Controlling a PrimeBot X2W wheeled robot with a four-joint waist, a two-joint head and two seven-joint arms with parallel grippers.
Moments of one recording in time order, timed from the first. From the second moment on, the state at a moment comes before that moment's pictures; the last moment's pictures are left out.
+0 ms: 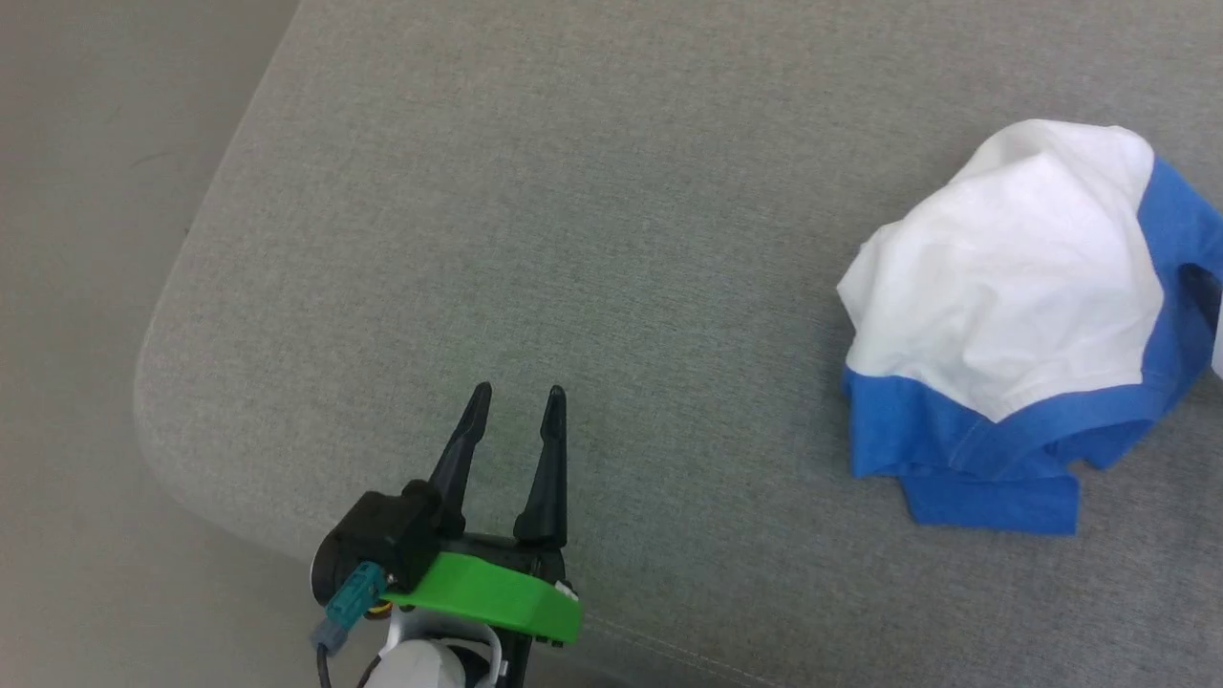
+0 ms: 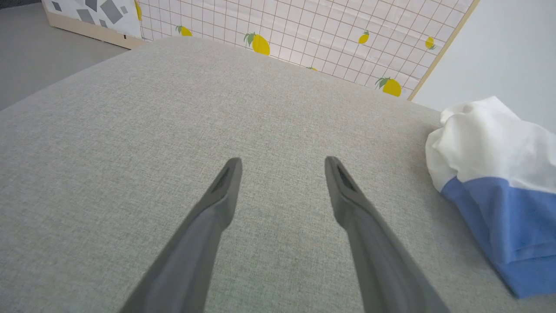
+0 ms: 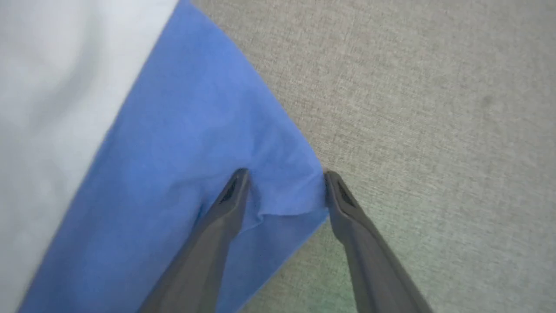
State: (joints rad) left arm -0.06 0.05 -0.34 -0.03 -0.36 0.05 -0.26; right arm -0.57 -0.48 -0.09 0.39 0.28 0.13 0.74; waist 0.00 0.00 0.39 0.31
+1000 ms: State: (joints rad) left arm 0.06 0.05 -0.26 0.02 -0.36 0.03 -0.26; right arm -0.42 -0.66 -0.16 0.18 0.25 0.13 0.59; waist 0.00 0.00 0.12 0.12
